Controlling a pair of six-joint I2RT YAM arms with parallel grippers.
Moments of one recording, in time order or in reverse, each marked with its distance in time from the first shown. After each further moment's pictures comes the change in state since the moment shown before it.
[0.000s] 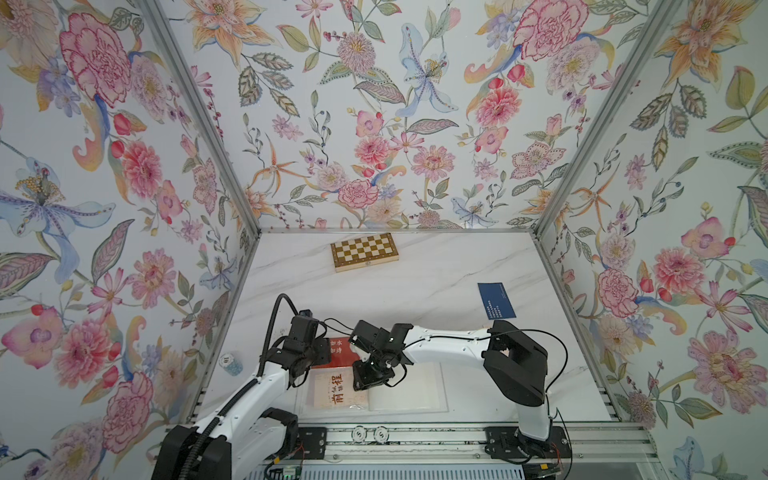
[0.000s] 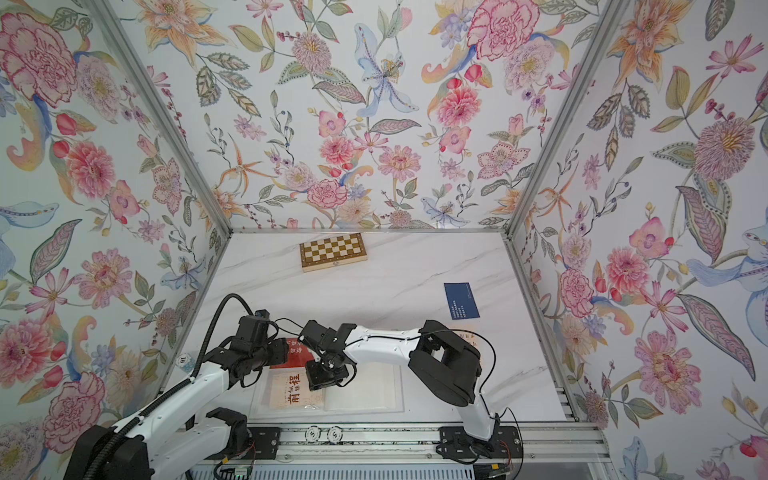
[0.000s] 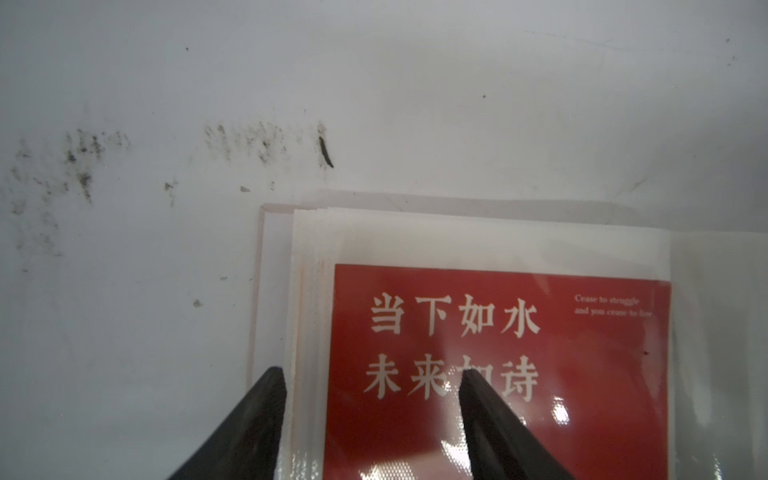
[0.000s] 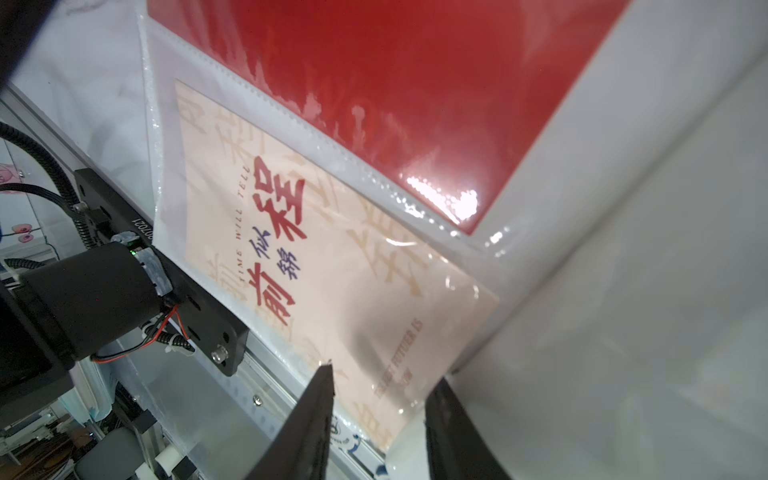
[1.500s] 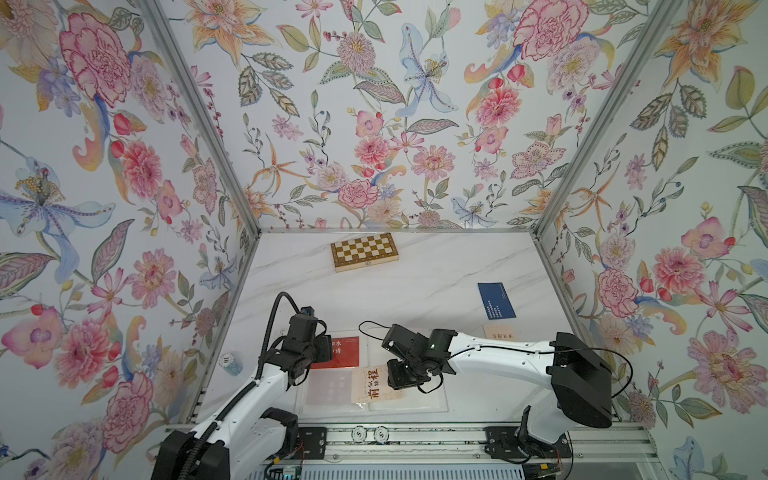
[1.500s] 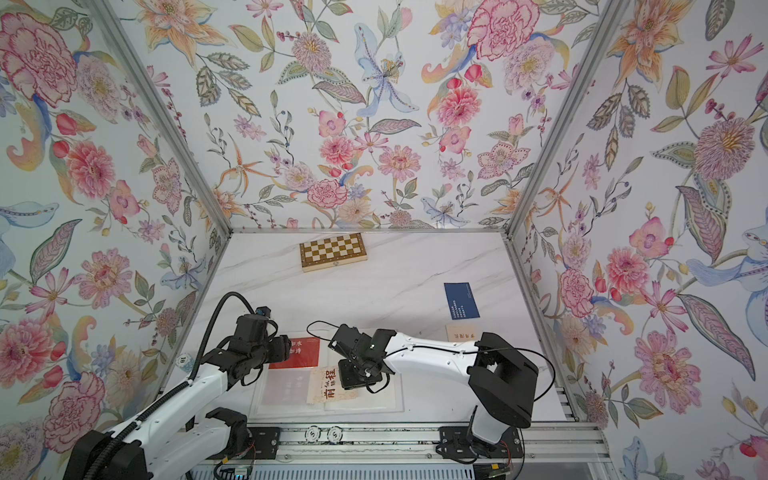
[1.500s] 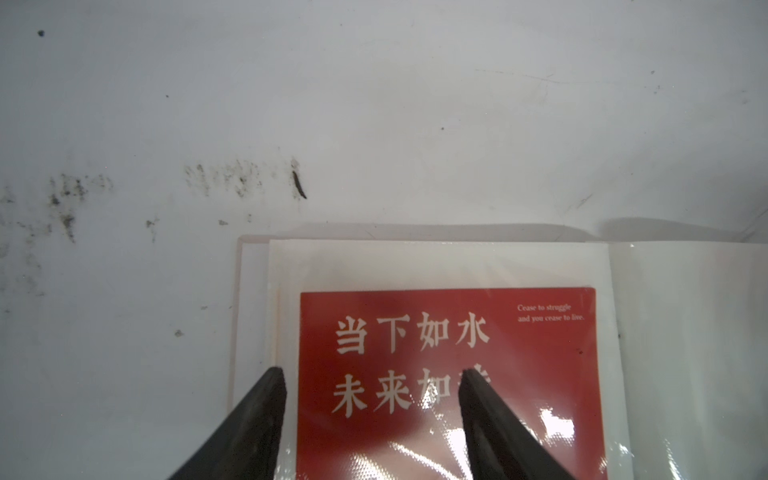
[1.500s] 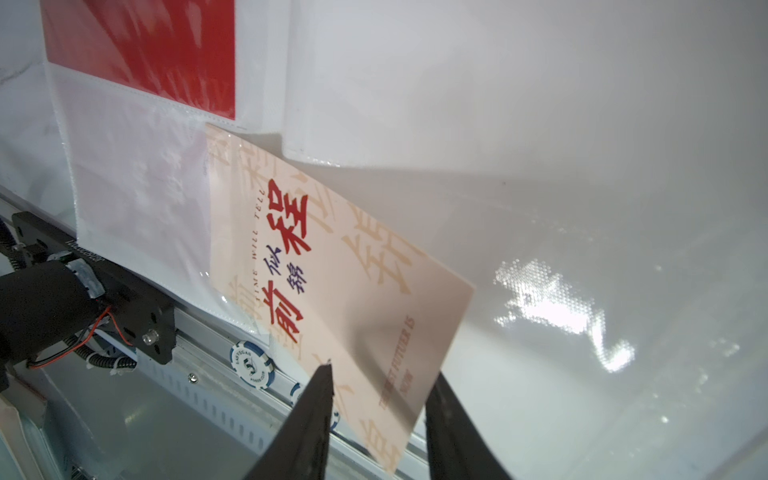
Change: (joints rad) left arm 0.000 -0.029 0.000 0.034 0.022 0.022; right arm -0.019 -0.349 -0.307 -0.062 0.217 0.129
